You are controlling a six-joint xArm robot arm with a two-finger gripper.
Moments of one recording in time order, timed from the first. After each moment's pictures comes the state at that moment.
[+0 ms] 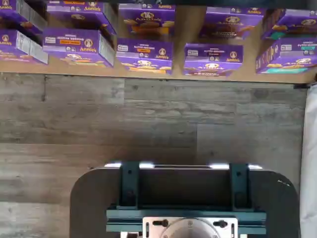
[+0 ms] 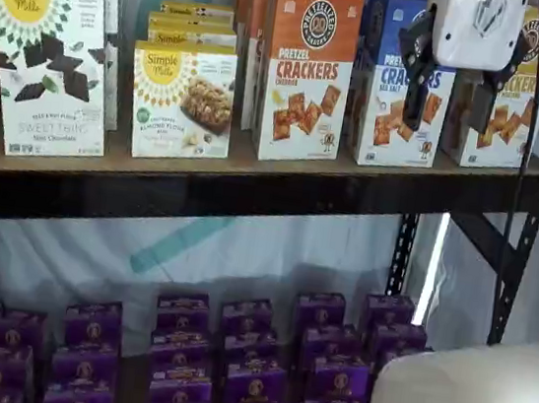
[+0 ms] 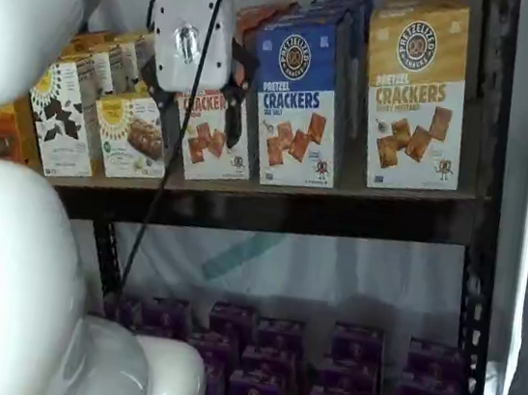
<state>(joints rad) 0.01 -0.84 -1.15 0.04 2.00 0.03</state>
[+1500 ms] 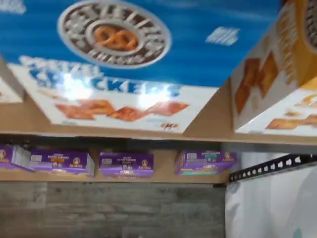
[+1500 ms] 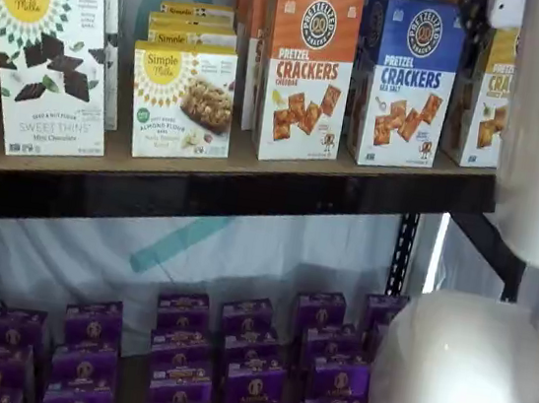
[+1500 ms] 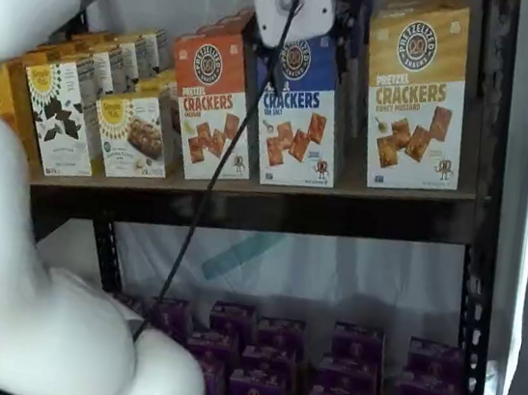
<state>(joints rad) -0.43 -0.71 -1.23 0.02 1.64 -0.40</state>
